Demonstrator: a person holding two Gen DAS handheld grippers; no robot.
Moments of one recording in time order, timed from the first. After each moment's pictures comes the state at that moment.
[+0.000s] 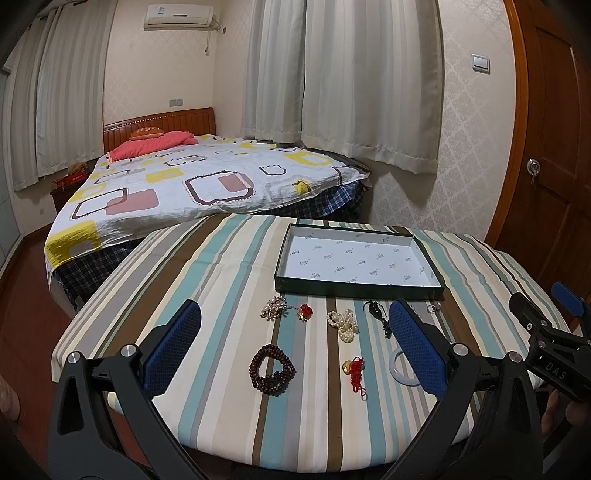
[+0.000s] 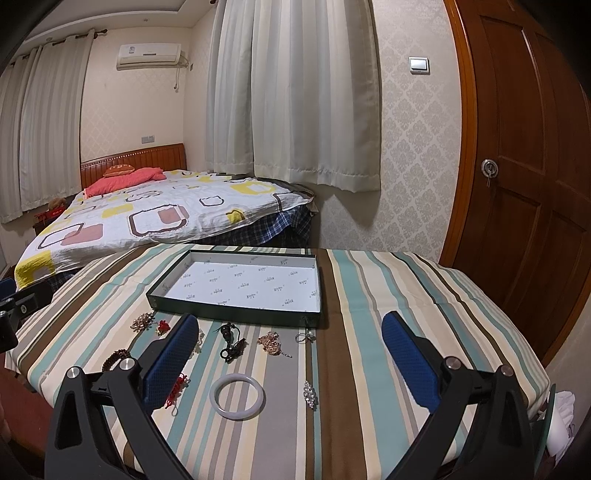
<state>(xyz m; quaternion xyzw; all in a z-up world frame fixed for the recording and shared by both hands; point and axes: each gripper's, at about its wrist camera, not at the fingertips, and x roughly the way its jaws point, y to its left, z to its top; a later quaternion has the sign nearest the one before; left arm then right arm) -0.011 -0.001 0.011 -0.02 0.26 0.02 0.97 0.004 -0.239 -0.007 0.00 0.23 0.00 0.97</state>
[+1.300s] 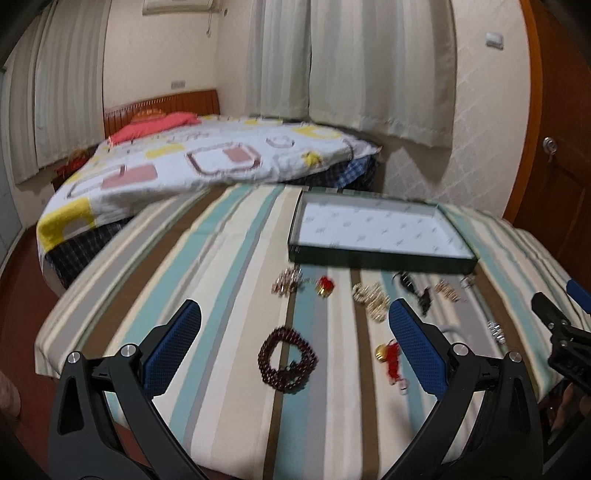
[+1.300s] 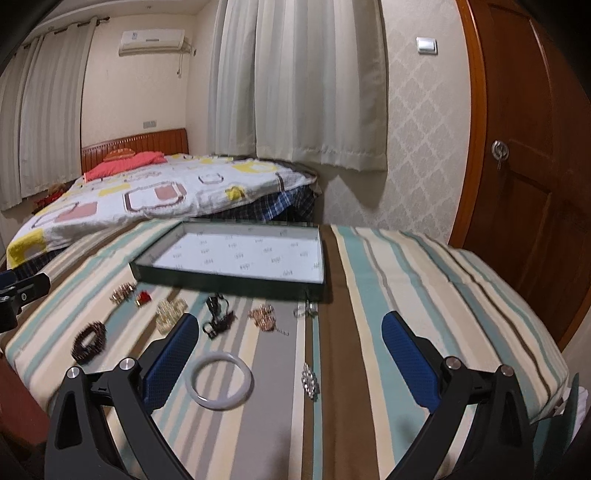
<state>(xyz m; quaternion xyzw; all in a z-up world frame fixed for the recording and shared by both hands) 0.028 0.017 -0.065 -0.02 0.30 0.03 0.95 0.024 -0.241 -0.058 -0.01 0.26 0.01 0.97</state>
